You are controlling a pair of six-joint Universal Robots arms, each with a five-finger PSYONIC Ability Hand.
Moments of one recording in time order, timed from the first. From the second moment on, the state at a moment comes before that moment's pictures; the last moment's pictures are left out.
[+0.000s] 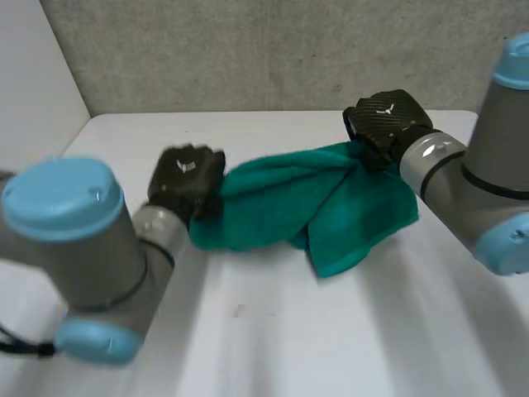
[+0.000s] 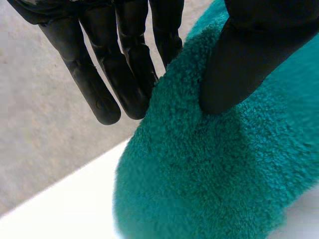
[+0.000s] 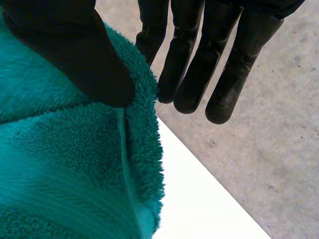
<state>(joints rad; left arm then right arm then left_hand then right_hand) 4.08 -1.91 -1.57 3.38 -1.72 3.30 2.02 -1.15 1.18 0.12 1.47 2.71 1.14 1.19 1.19 1.20 0.93 0.96 1.17 1.18 1.19 0.99</state>
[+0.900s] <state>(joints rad) 4.24 -2.21 -1.31 3.14 -1.25 3.36 2.09 -1.53 1.40 0.03 1.28 2.71 0.26 0.24 0.25 0.24 0.06 0.96 1.17 1.18 1.19 0.99</state>
